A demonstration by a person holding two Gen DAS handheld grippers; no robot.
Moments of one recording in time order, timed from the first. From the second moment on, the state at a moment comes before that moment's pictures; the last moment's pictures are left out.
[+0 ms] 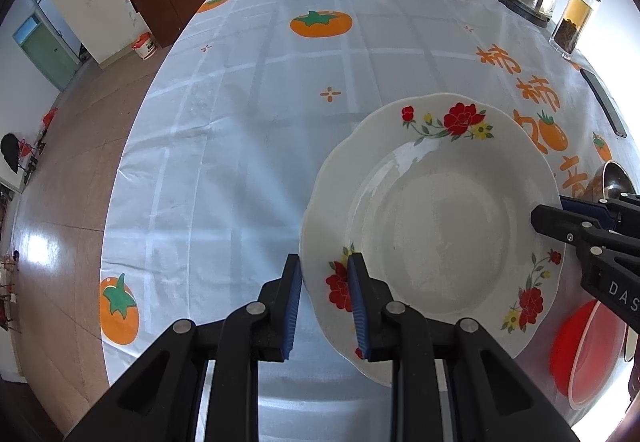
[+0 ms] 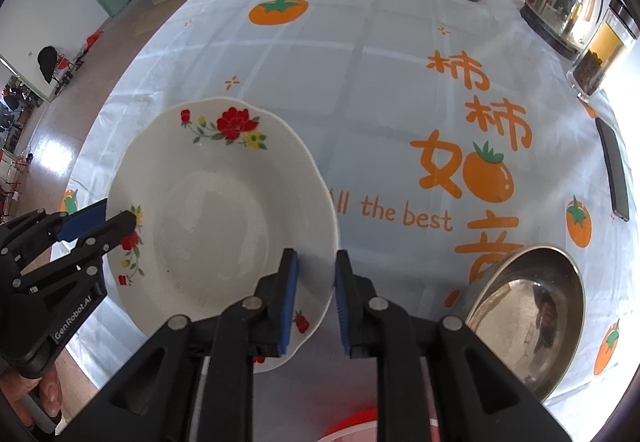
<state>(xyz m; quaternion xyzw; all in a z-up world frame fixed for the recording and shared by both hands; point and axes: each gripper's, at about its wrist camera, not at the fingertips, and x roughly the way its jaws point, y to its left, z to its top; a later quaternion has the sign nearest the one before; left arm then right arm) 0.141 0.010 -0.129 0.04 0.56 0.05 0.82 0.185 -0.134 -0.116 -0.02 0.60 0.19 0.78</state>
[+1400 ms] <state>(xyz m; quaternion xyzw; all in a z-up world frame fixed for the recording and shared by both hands) 0.140 0.015 -0.131 0.03 0.55 0.05 0.83 0.205 -0.126 -0.127 -0.04 0.58 0.20 0.79</state>
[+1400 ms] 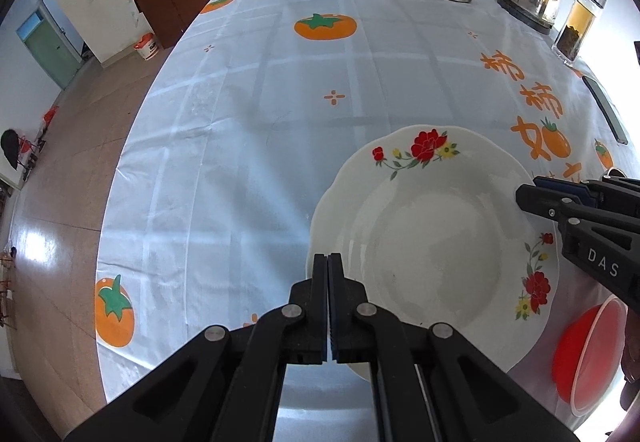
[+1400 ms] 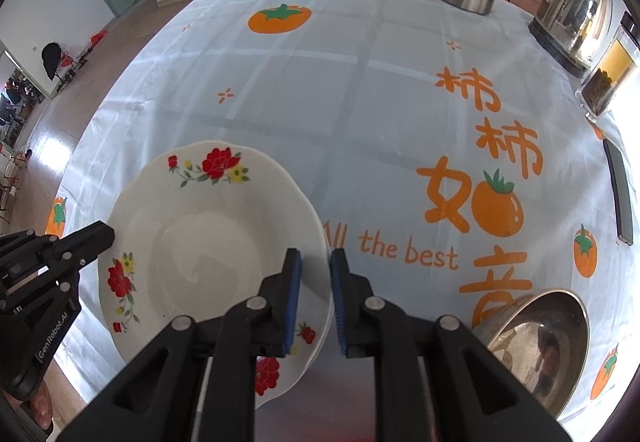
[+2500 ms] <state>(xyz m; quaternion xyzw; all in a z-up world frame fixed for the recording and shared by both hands) 0.113 0.017 -0.110 0.02 0.52 0.08 0.85 0.170 -0.133 -0.101 0.00 0.56 0.20 0.81</state>
